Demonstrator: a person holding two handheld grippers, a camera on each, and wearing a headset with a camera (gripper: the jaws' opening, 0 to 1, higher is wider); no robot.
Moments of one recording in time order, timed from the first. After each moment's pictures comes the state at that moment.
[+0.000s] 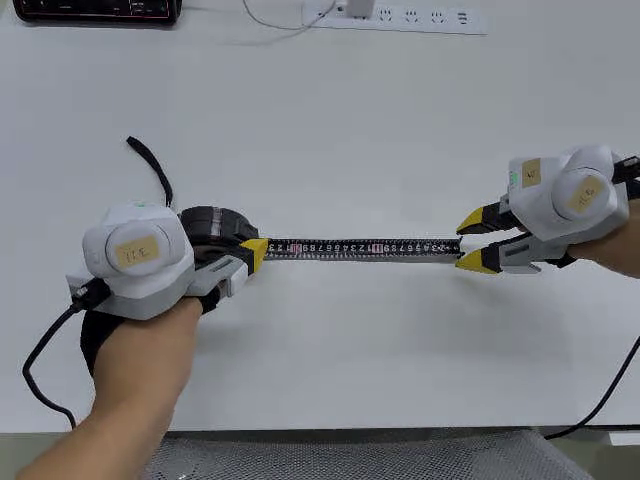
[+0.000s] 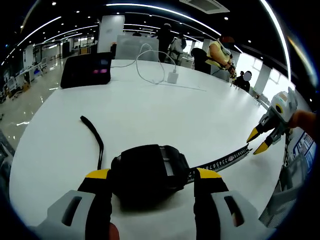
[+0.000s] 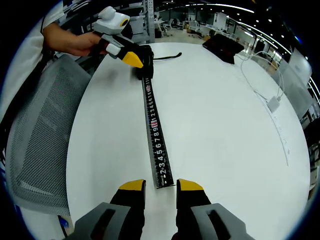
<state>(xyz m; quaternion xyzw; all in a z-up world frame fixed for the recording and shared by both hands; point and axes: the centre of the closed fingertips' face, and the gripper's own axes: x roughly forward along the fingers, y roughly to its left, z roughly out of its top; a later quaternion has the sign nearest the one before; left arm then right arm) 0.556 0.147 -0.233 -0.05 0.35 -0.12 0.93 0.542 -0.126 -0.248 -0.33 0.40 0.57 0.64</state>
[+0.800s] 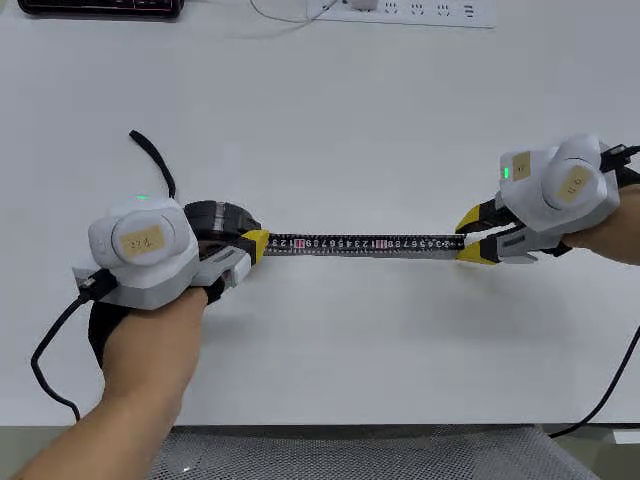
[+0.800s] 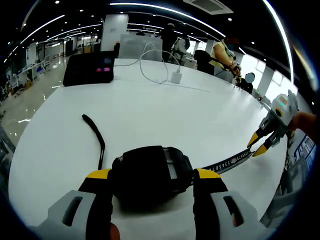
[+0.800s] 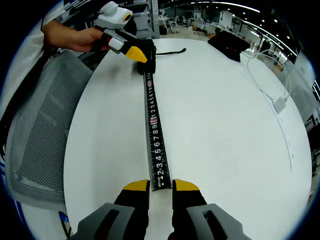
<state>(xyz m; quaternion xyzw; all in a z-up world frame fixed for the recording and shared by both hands) 0.559 0.148 -0.235 -0.05 0.36 -0.10 0.93 0.545 -0.125 -0.257 -0.34 0.41 0.58 0.62</state>
